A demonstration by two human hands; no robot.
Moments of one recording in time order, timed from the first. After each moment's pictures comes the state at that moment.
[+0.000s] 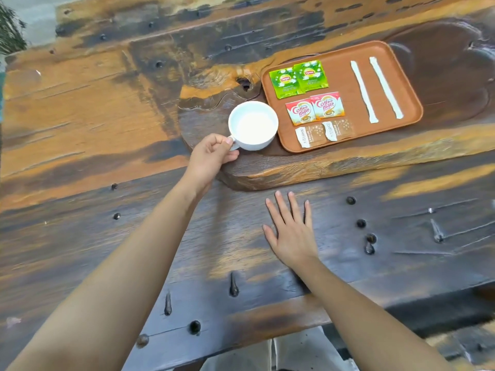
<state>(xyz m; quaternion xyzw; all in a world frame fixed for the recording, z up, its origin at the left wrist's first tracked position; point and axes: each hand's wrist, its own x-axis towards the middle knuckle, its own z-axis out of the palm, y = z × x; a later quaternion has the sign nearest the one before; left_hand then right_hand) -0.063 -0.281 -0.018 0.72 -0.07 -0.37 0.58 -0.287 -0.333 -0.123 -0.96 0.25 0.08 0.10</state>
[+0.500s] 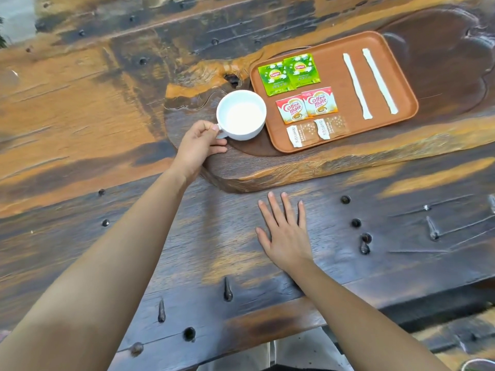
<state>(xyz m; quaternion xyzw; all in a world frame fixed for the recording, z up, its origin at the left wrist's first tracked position) -0.035 -0.306 -0.028 0.72 -0.08 -0.38 0.57 -0.286 -0.335 -0.123 -0.96 0.25 0.09 0.11</state>
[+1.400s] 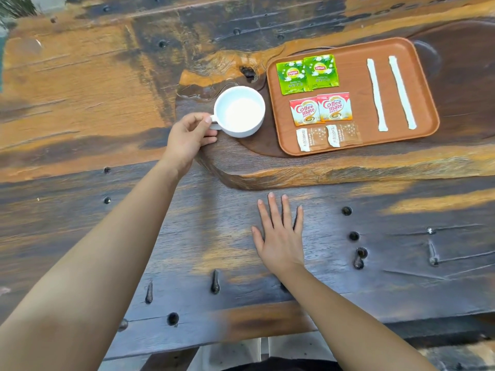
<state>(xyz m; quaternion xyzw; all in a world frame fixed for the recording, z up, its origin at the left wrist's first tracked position) -0.027 -0.288 -0.035 0.75 -0.04 -0.28 0.59 -0.285 -0.334 -0.123 -0.96 0.24 0.09 0.12</state>
